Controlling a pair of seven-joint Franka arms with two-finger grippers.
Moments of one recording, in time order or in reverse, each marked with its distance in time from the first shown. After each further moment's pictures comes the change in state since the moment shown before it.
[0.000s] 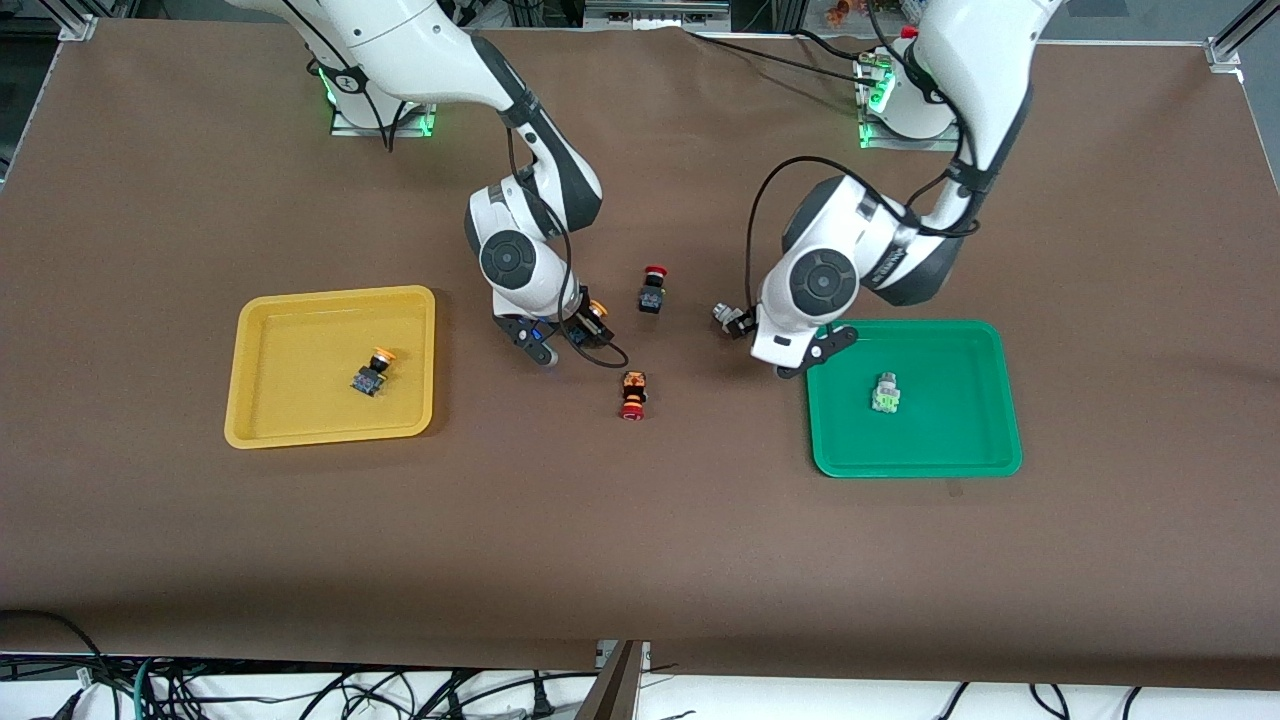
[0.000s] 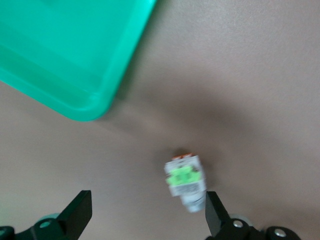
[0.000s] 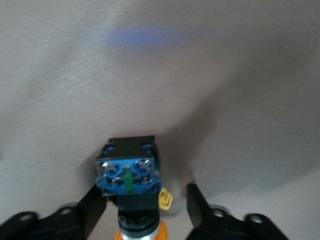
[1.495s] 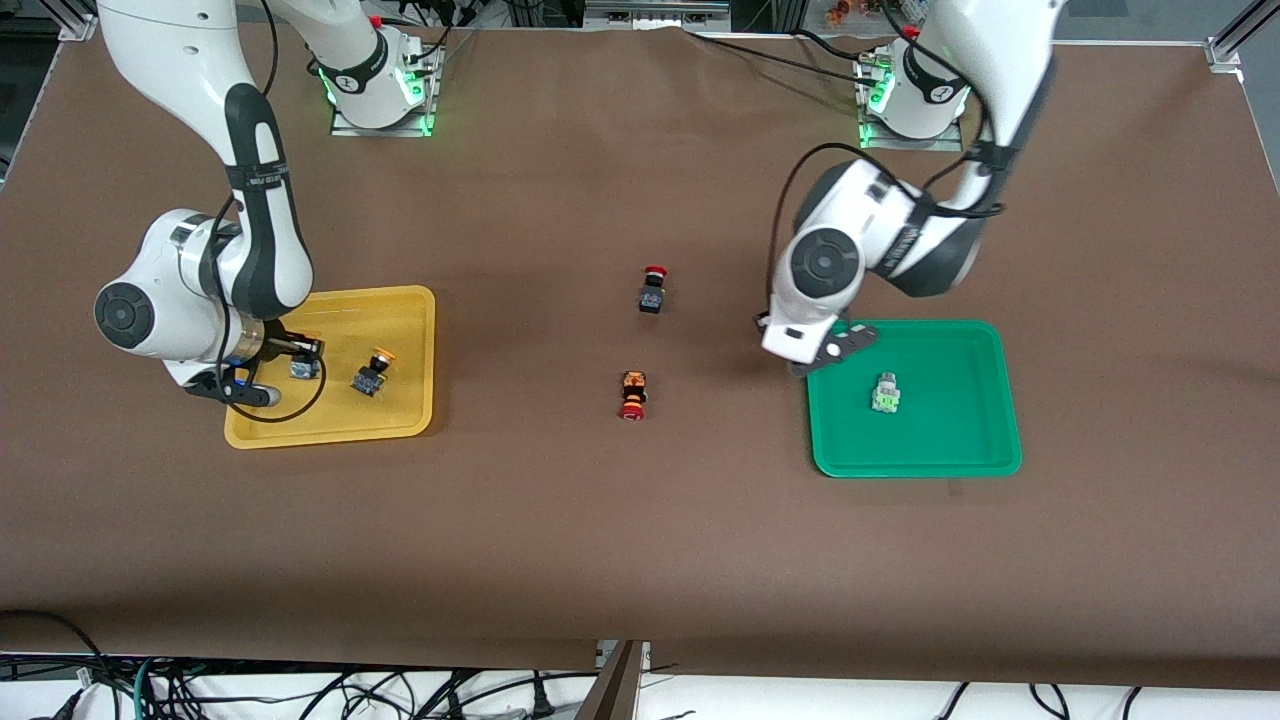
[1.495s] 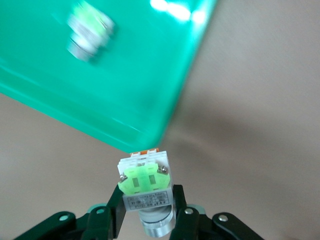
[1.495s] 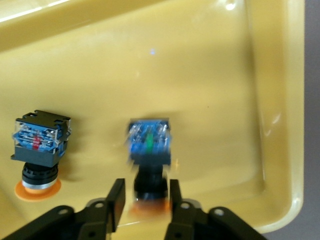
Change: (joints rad) left arm 0.069 -0.070 0.006 0.077 0.188 -0.249 0.197; right arm -0.130 -0.116 -0.629 -0.144 -0.003 -0.312 -1.253
